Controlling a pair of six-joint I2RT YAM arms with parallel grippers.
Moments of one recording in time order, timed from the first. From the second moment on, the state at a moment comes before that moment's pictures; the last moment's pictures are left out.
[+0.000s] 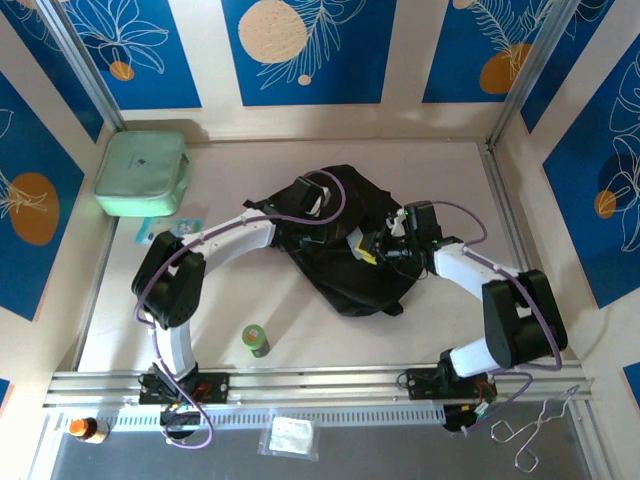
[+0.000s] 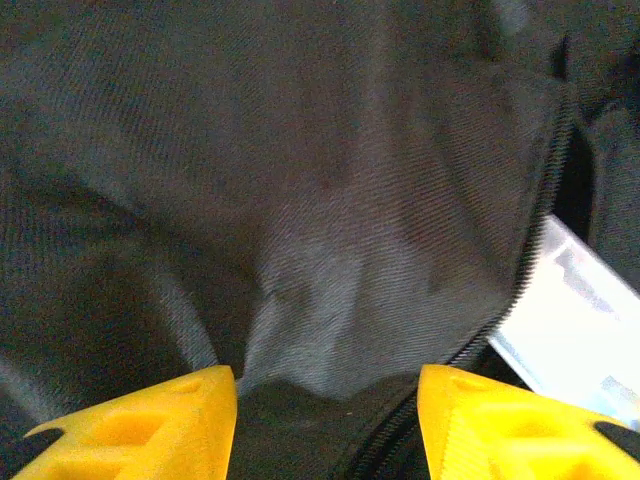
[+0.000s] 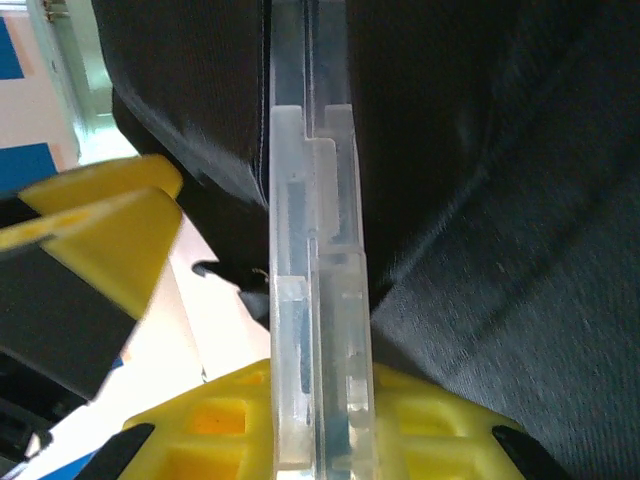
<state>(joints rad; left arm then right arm) -0.70 1.86 1.38 -0.44 0.08 -0.43 0.25 1.47 0.73 -0.10 -0.71 0.94</state>
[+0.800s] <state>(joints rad) -0.62 1.72 1.25 -0.42 0.07 -0.53 0.26 1.33 0.77 -0.27 -0.62 0.82</state>
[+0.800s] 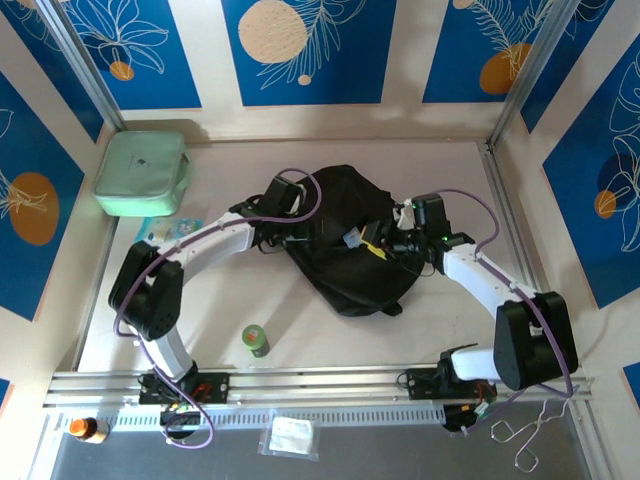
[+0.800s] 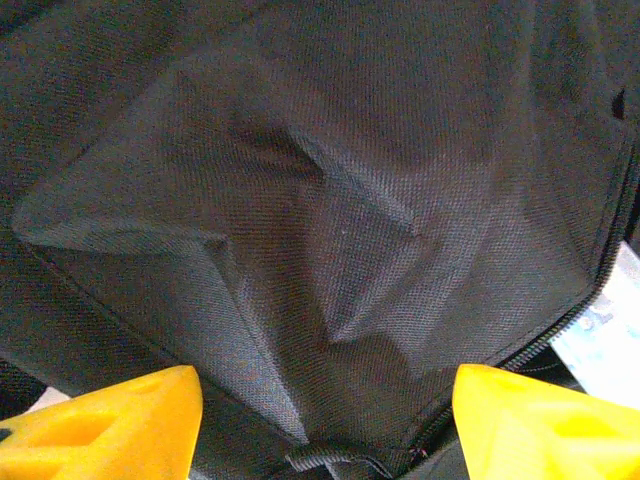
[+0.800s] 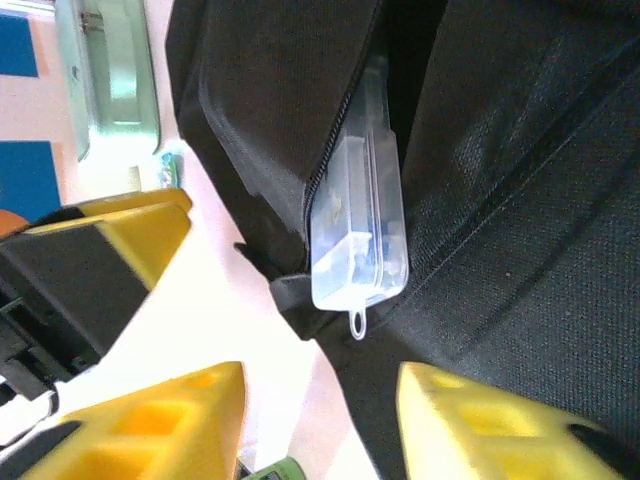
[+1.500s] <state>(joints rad) -0.50 1.58 1.06 -0.31 0.13 -0.62 0.35 1.76 1.03 -0.16 -0.56 0.84</state>
